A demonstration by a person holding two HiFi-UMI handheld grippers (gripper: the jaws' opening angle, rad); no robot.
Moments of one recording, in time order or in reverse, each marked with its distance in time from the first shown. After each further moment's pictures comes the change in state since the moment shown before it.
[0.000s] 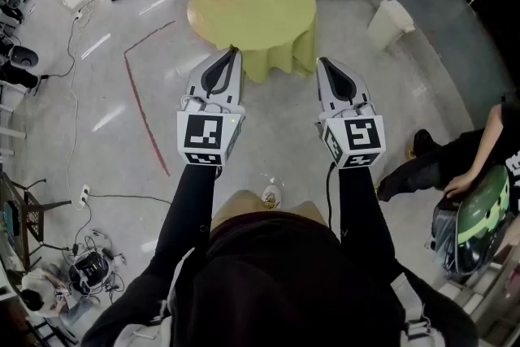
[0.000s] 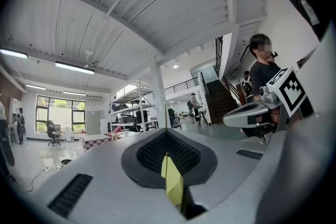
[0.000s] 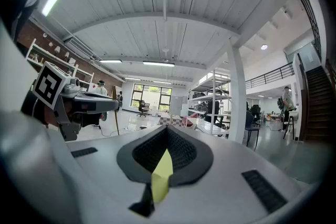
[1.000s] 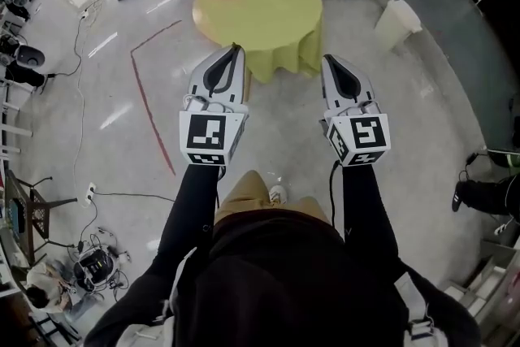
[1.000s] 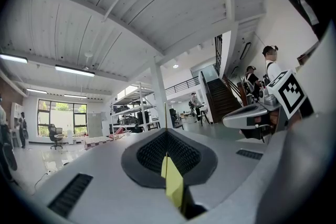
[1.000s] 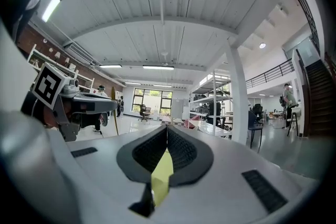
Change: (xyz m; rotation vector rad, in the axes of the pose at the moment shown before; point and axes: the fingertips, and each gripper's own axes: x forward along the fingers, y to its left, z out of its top) left arm 0.005 0.004 0.009 0.025 -0.003 0.010; right arm 0.008 -0.006 0.003 0.039 -0.040 0.013
